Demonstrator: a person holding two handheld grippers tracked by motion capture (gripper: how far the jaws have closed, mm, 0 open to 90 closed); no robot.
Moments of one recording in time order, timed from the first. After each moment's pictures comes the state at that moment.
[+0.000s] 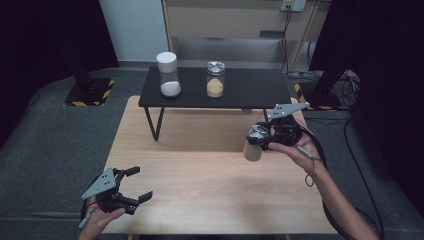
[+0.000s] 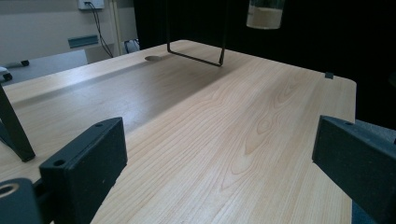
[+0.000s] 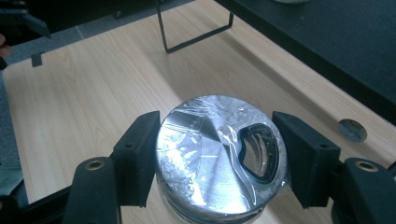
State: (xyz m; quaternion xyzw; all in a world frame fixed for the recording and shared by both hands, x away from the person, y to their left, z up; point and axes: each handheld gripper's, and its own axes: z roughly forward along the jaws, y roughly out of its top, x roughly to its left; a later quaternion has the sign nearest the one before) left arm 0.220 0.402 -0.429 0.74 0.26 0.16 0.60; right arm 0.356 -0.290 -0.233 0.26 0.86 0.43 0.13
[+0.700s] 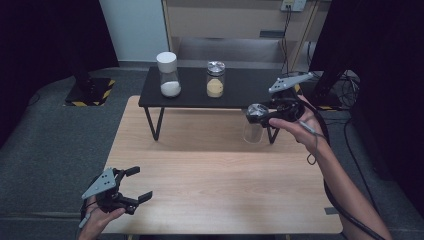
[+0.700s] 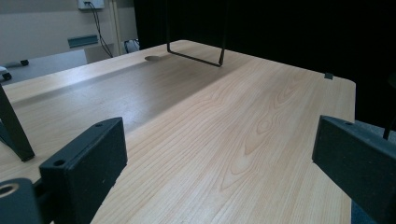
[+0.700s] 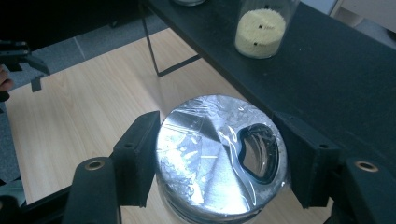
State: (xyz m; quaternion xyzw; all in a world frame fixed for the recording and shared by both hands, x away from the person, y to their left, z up) left arm 0.221 0.402 -0.430 0.74 0.26 0.16 0.60; right arm 0.385 -0.283 -0.178 0.27 0.85 0.43 0.13
